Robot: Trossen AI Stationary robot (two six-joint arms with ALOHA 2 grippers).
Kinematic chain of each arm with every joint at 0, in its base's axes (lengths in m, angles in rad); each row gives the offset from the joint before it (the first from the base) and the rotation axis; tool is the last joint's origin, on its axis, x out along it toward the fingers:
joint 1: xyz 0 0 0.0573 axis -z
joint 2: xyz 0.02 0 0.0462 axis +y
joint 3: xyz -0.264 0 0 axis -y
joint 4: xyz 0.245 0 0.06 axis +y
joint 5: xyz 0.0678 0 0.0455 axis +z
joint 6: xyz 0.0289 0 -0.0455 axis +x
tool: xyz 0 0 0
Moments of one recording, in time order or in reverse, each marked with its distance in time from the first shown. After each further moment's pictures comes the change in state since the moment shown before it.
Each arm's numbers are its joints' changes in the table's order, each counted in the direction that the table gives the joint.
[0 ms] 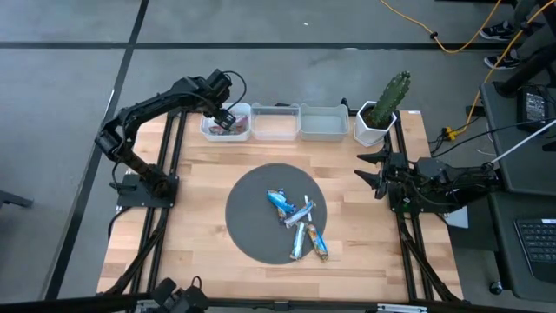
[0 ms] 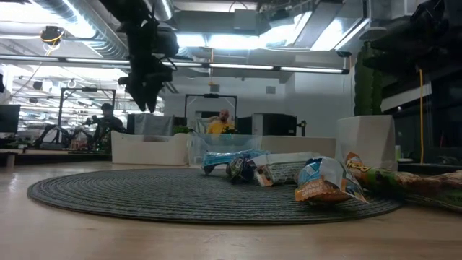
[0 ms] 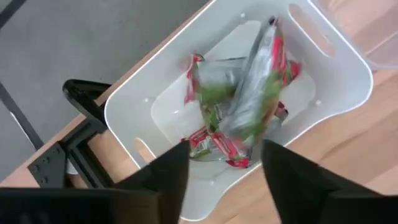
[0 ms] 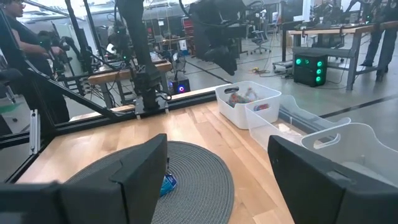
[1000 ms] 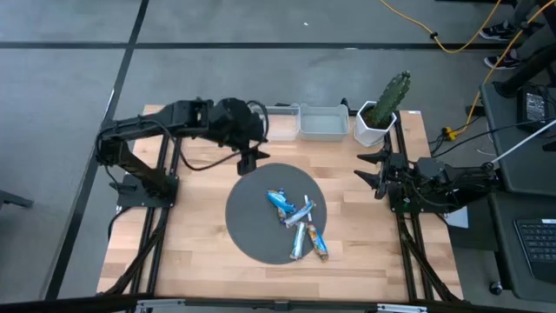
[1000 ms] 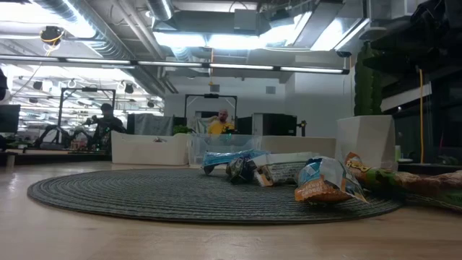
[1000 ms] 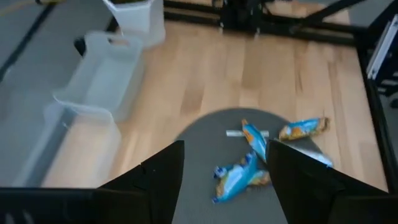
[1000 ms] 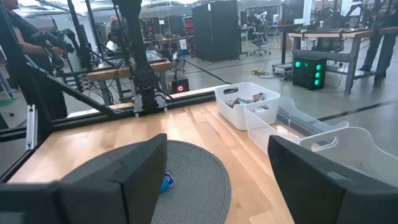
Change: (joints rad) left arm 0.726 -0.034 0.489 0.020 -0.144 -0.030; right arm 0.000 0.000 0.000 0.000 0.001 -0.031
